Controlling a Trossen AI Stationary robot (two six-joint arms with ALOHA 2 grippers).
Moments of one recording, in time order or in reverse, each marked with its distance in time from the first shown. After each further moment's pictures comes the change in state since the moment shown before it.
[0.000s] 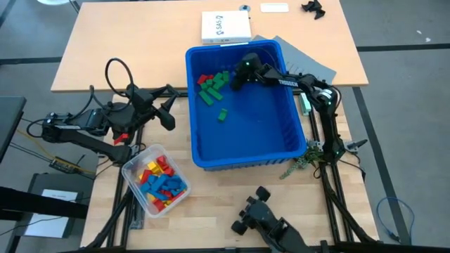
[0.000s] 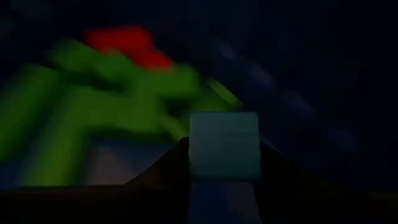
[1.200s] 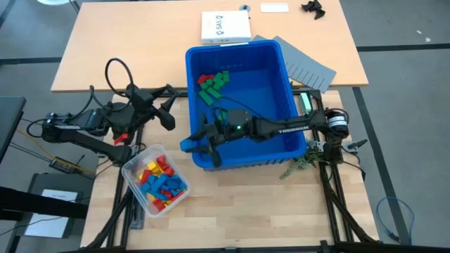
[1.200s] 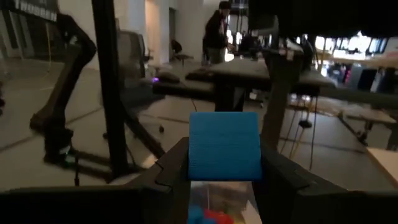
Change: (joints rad) left arm 0.000 0.000 0.000 0.000 0.000 0.000; right arm 0.783 -0.208 0.027 0.406 -0.282 0.099
